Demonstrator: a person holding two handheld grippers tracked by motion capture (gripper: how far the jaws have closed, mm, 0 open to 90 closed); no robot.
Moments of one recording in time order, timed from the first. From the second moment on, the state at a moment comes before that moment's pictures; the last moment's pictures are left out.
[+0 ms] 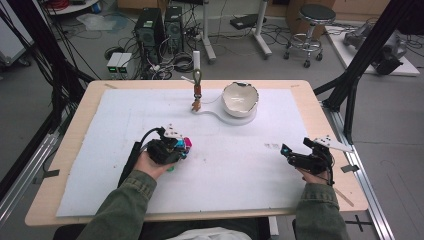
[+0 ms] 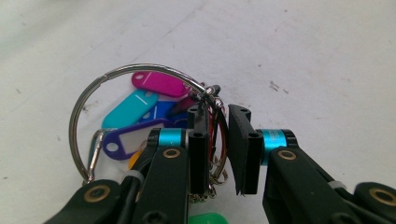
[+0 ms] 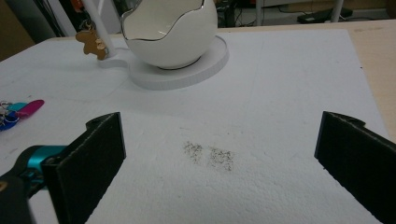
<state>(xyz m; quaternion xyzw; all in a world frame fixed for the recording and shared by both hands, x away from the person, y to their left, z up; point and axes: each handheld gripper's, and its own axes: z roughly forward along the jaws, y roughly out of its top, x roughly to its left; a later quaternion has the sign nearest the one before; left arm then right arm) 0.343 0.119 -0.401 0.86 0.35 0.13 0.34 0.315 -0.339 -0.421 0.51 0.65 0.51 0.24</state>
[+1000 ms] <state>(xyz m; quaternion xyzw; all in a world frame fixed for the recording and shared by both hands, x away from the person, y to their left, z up) 0.350 0.148 -0.355 0.84 0.37 0.13 0.38 0.315 -0.339 -0.421 0.51 0.65 0.51 0.24</state>
